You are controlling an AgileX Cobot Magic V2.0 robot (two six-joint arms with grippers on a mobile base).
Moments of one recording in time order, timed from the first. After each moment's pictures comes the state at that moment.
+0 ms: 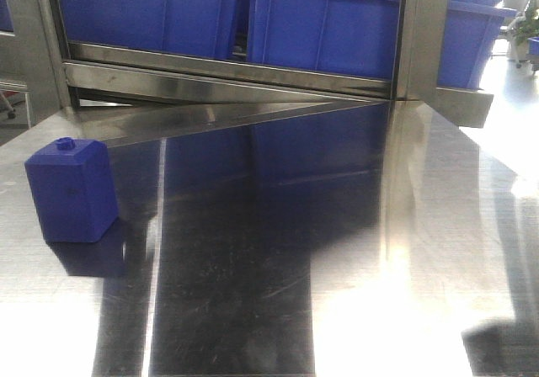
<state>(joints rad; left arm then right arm) -0.06 -0.01 0.01 -0.04 0.04 0.00 0.21 0.70 -0.54 -0.08 0.30 0.15</state>
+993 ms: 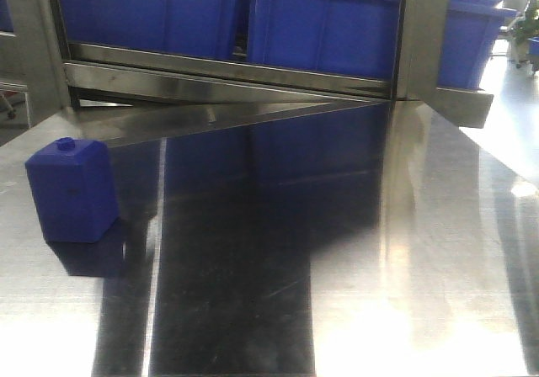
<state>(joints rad) -0.06 -0.01 0.01 -0.04 0.04 0.00 0.08 0.29 -0.37 -0.09 0.26 0.15</state>
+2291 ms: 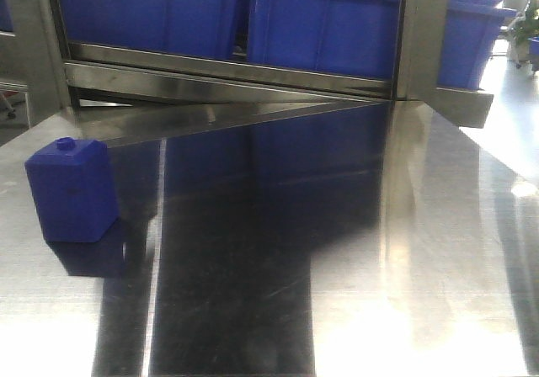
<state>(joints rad) -0.06 -0.01 0.01 -0.04 0.04 0.00 0.08 0.28 -0.31 -0.09 0.20 0.15</state>
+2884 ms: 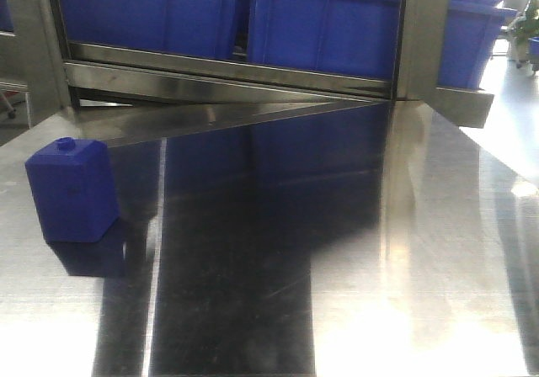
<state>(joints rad) -0.06 0.03 -0.02 -0.08 0.05 0.00 0.08 0.28 -0.31 -0.09 0.20 0.15</state>
